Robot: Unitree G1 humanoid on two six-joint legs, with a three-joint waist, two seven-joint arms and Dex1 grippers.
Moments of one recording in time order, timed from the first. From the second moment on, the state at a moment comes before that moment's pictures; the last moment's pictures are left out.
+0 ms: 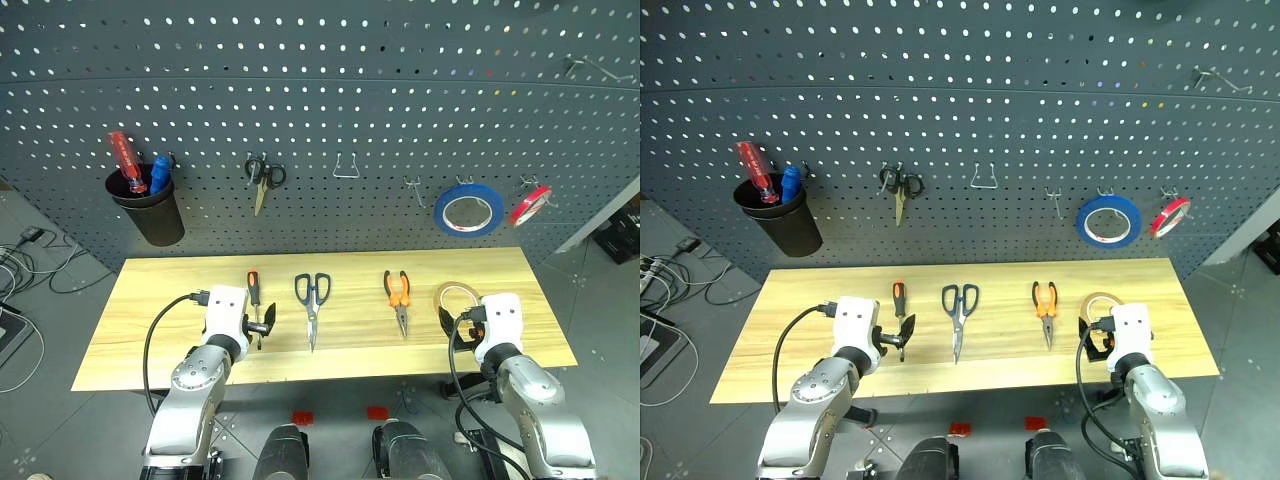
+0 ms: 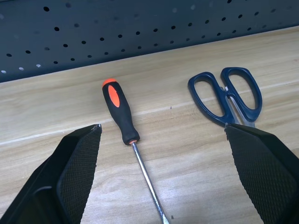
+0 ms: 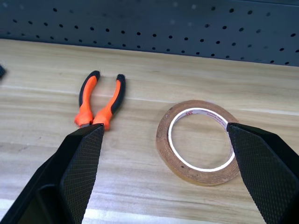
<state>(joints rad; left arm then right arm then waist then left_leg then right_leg) 0.05 0.26 0.06 -0.26 -0.09 0.52 -0.20 0.13 -0.24 -0.09 -0.30 0.10 0.45 0.25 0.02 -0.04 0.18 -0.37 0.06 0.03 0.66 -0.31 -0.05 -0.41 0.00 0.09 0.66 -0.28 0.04</state>
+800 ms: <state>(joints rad) -0.55 0.25 -0.36 0.27 -0.07 0.19 -0.81 -0.11 -0.34 -0.10 -0.07 0.15 0.52 0.35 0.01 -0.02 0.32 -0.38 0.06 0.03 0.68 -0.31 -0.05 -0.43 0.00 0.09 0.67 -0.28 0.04</state>
